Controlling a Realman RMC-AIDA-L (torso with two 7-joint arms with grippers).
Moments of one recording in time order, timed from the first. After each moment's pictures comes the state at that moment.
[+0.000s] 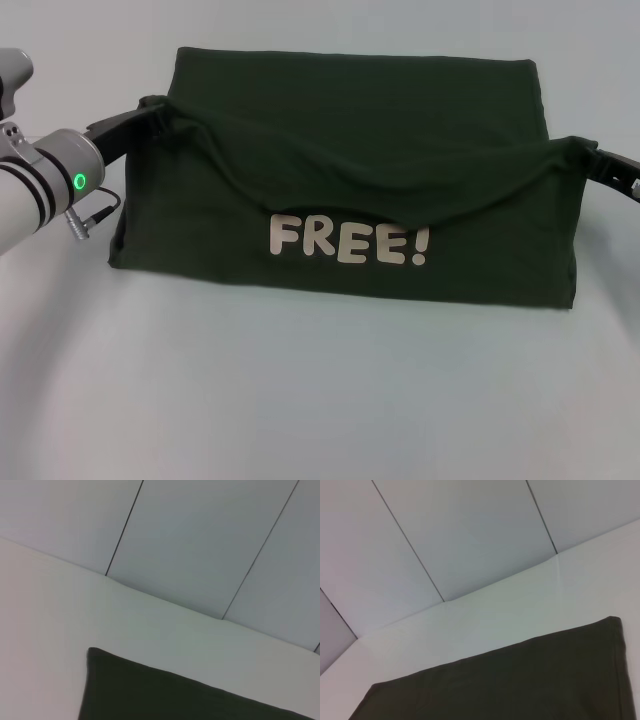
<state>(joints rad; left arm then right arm) -0.80 -2.17 0.42 0.48 1.80 0.63 -1.57 0.66 2.09 -0.30 -0.42 -1.85 -0.87 1.51</state>
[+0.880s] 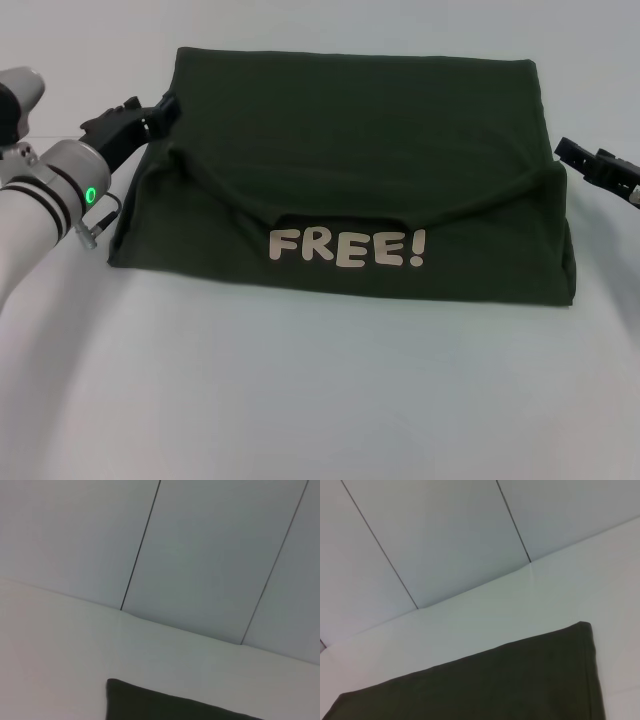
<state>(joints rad) -0.81 -2.17 0.41 0.34 1.40 0.60 -1.07 0.67 2.09 -0.30 -0.35 -1.73 -0.78 1.37</state>
